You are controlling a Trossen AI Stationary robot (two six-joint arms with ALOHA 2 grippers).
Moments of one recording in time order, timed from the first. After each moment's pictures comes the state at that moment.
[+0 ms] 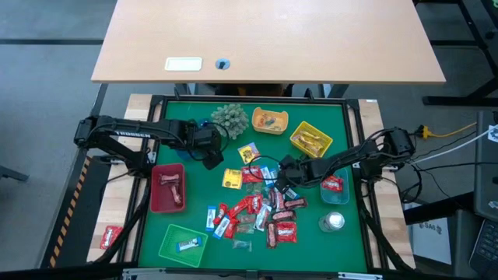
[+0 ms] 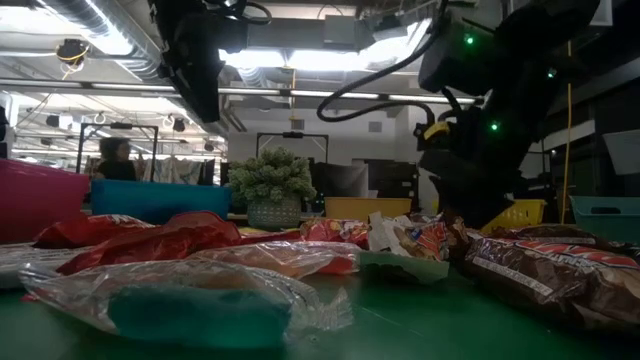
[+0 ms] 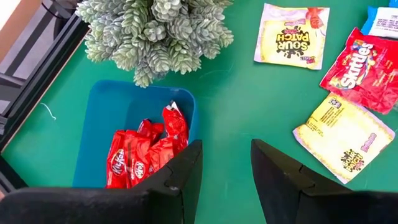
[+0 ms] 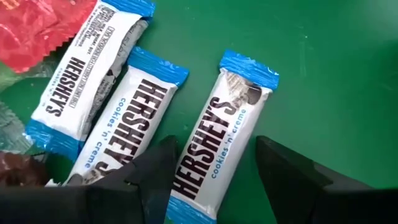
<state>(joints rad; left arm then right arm) 0.04 1.38 1.16 -1.03 -0.40 -0.55 0.18 1.70 0.82 -0.39 0.36 0.89</state>
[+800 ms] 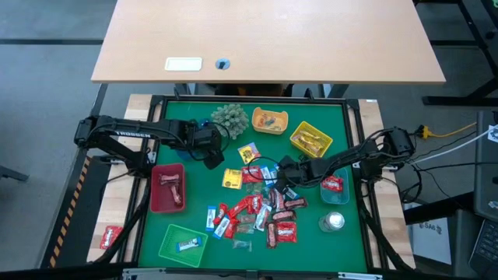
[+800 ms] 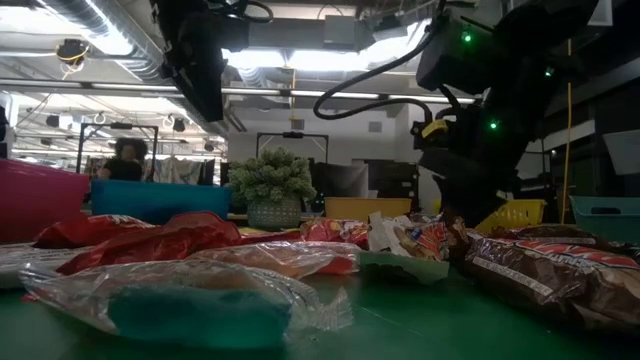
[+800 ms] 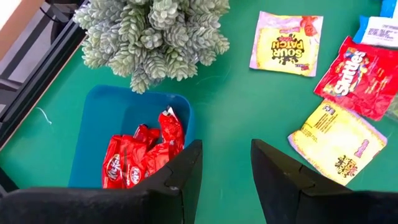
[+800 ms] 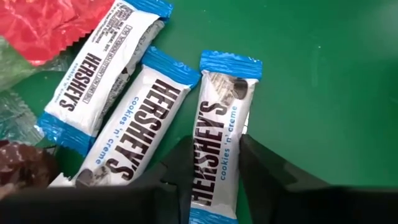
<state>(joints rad) 0.04 1.38 1.16 -1.00 -0.40 -0.55 0.18 1.69 0.83 -0.39 0.35 0.83</state>
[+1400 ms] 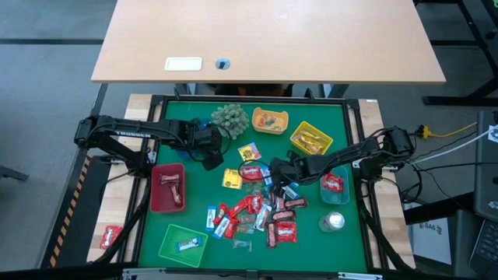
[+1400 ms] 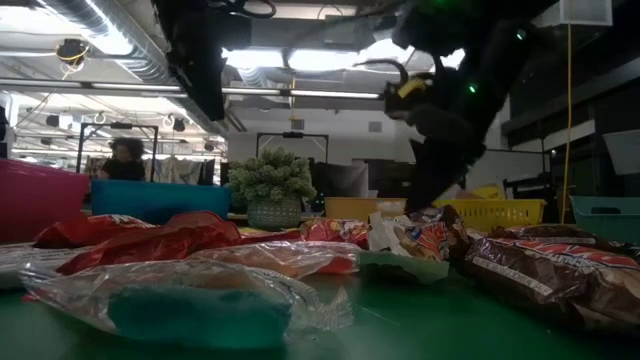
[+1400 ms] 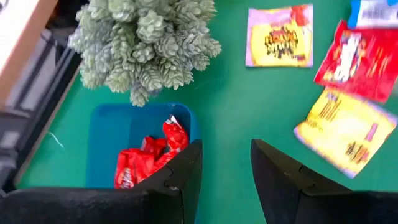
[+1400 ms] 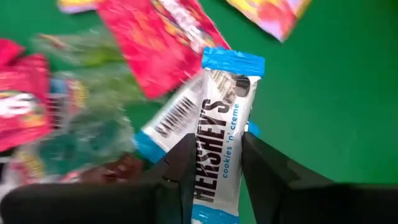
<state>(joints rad) 0.04 1.38 1.16 -0.99 -0.40 -0.40 0.18 1.69 0.98 -0.42 0.29 0.52</state>
